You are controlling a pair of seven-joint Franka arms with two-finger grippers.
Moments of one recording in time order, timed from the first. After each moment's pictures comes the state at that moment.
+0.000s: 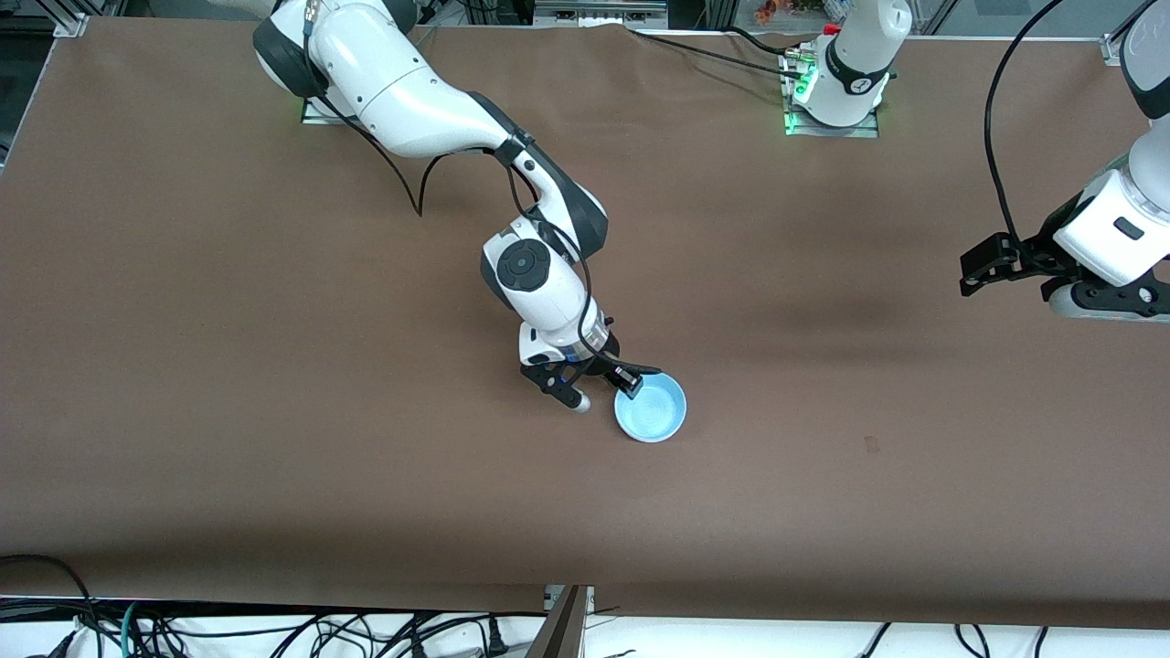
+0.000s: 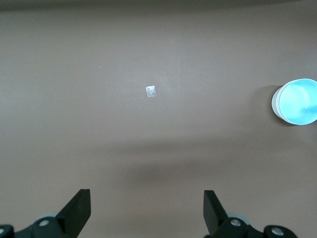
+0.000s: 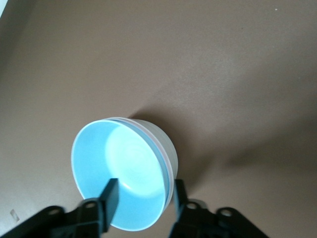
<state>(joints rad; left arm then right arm) -0.03 0.14 -0.03 -1.52 0.01 1.69 -0.02 0.65 1.05 0.09 -1.03 0.11 2.51 1.26</state>
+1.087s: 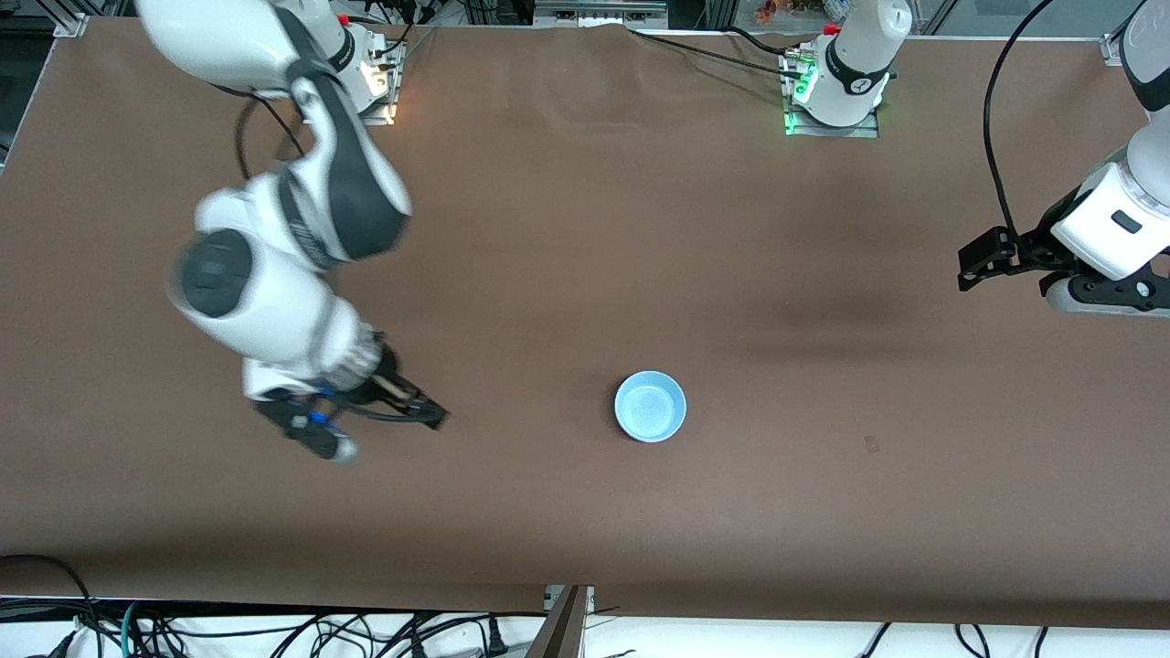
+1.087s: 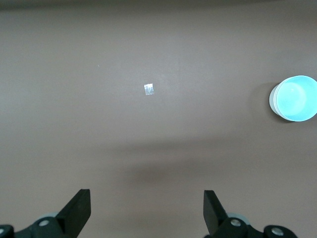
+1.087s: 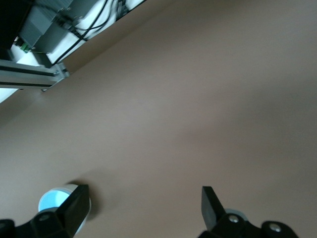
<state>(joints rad) -0.03 0.13 -0.03 -1.52 0.01 1.67 -0.02 0.35 0.65 -0.04 -1.00 0.14 1.78 0.81</state>
